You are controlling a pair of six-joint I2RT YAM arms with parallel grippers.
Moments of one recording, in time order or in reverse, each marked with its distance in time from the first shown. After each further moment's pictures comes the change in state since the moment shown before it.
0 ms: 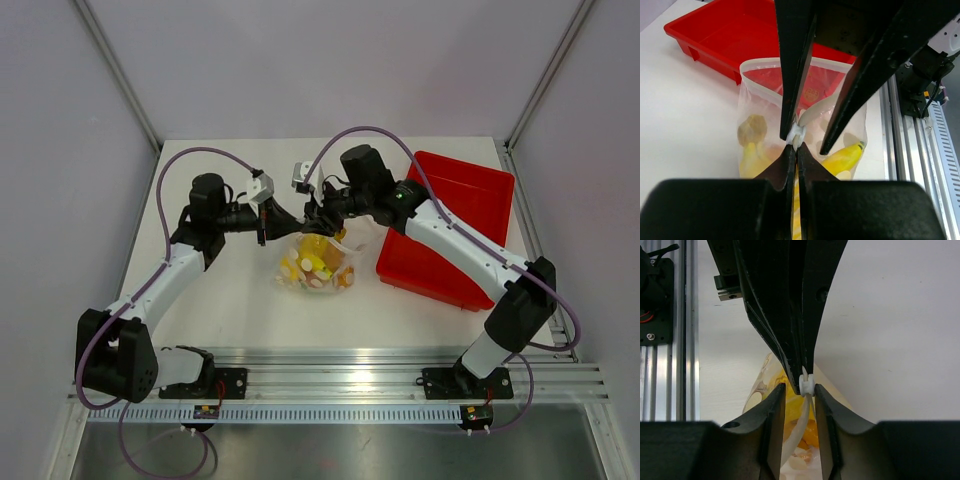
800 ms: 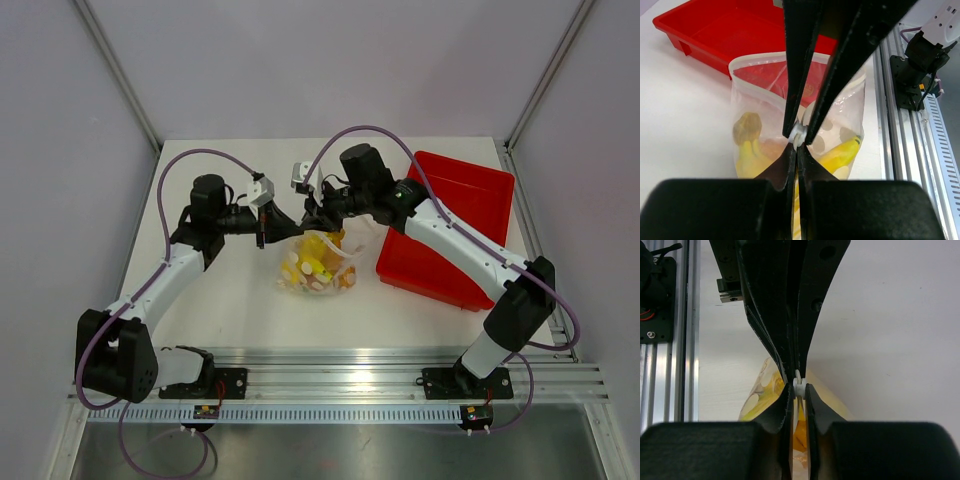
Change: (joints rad) left arm 0.000 0.000 0.000 -0.061 0.023 0.053; right arm 0.000 0.012 0.019 -0.012 -0.016 -0.028
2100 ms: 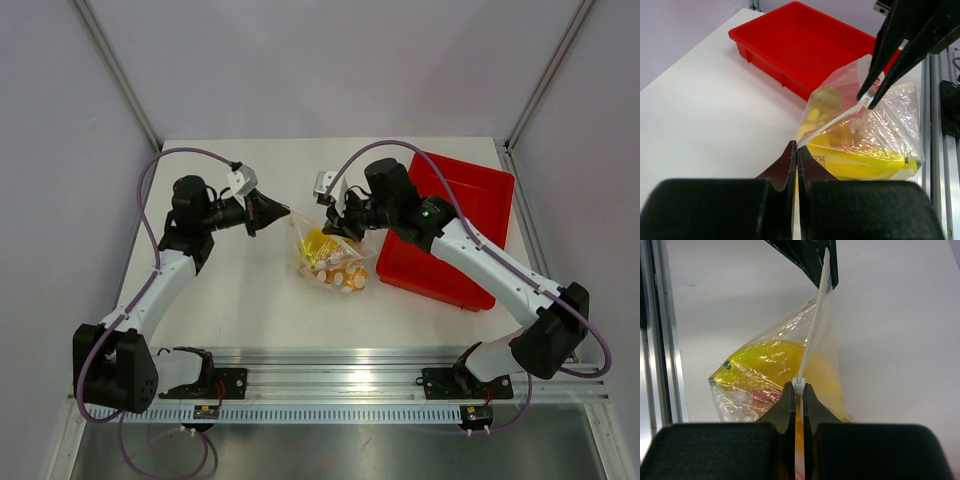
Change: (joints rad) left arm 0.086 -0.061 -0.035 0.138 -0.135 -0.096; right arm -0.025 -0.187 -0.192 0.025 0.132 -0.006
